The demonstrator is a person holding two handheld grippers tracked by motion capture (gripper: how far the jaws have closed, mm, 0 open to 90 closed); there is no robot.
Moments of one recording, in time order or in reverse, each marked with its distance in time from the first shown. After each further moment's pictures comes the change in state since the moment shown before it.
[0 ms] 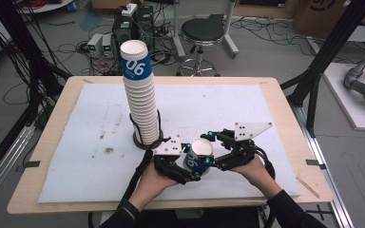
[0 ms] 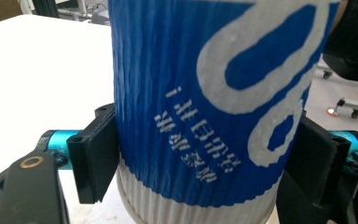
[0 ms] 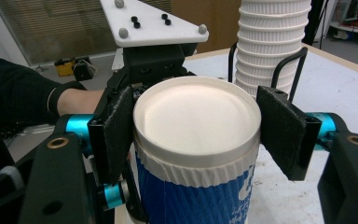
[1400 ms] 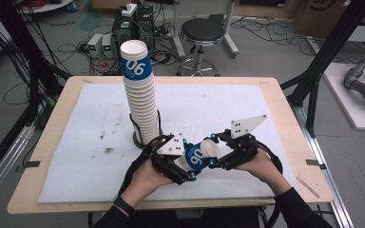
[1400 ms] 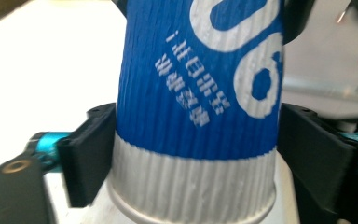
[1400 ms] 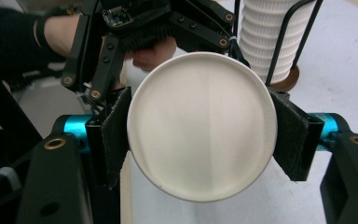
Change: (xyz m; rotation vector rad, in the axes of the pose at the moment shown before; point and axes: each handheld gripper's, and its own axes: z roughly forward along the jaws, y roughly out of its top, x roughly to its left) left arm -0.005 0.024 -0.015 0.124 0.050 0.102; right arm -0.009 0.009 -0.006 0.216 0.029 0.011
